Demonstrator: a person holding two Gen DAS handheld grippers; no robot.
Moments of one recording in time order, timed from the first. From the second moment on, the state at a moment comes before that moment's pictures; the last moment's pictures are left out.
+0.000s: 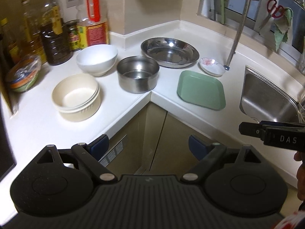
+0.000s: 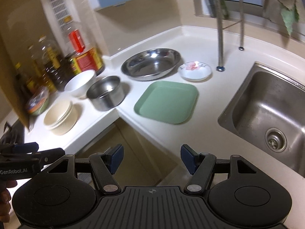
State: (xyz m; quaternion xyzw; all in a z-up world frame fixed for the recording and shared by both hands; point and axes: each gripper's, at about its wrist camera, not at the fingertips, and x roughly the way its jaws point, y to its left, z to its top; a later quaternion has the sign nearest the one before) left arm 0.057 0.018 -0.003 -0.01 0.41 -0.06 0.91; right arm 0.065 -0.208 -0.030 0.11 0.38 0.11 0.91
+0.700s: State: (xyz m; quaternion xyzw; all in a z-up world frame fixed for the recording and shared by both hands) left arm 0.159 -0.007 -0.023 0.02 0.41 -0.19 0.89; right arm 0.110 -0.228 -0.045 0.16 0.36 0.00 0.92
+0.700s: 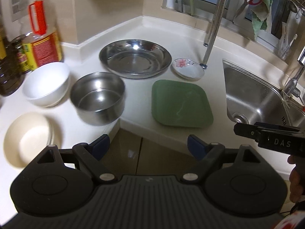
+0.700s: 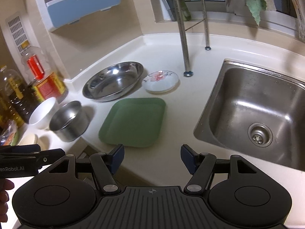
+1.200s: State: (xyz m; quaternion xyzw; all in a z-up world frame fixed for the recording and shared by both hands) left arm 0.214 -0.052 -0.056 0.04 0.39 -0.19 0.90; right arm 0.179 -0.254 -0.078 0.18 0.38 0.03 0.91
